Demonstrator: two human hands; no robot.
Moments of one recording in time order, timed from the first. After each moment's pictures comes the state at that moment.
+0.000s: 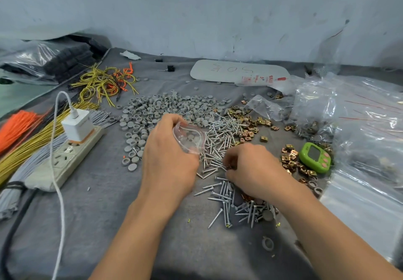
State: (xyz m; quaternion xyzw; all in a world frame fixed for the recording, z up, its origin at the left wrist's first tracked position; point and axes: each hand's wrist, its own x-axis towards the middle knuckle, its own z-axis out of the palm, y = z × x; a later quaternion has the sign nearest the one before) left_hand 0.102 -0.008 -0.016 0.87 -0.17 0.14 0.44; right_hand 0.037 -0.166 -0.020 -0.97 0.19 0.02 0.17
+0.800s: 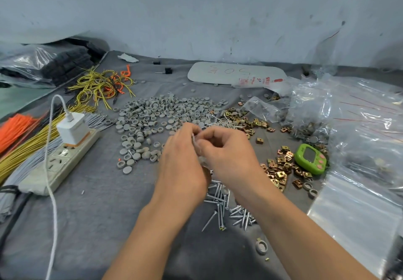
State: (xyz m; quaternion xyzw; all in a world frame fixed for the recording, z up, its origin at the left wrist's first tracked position) left_hand 0.091 -0.029 -0.025 0.88 -0.25 0.12 0.38; right_hand 0.052 -0.132 -0.016 -0.77 0.12 -0.20 0.59
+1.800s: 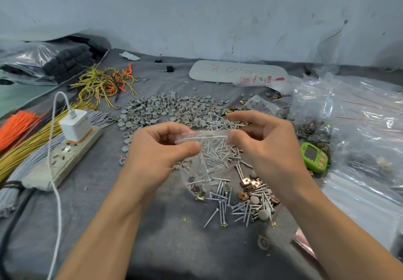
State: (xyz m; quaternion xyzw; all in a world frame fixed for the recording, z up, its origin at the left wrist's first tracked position) left_hand 0.106 0.007 -0.002 0.66 -0.22 -0.10 0.71; right_hand 0.015 -0.171 -0.003 -0.77 0.11 -0.28 0.56
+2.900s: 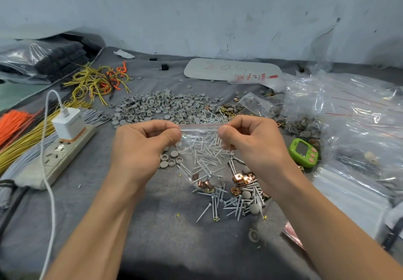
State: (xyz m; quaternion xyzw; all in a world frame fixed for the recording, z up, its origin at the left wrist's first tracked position) left_hand 0.115 0.010 -0.005 0.72 -0.15 -0.01 0.68; right_hand 0.019 -0.172 -0.002 -0.75 0.13 -0.23 0.61
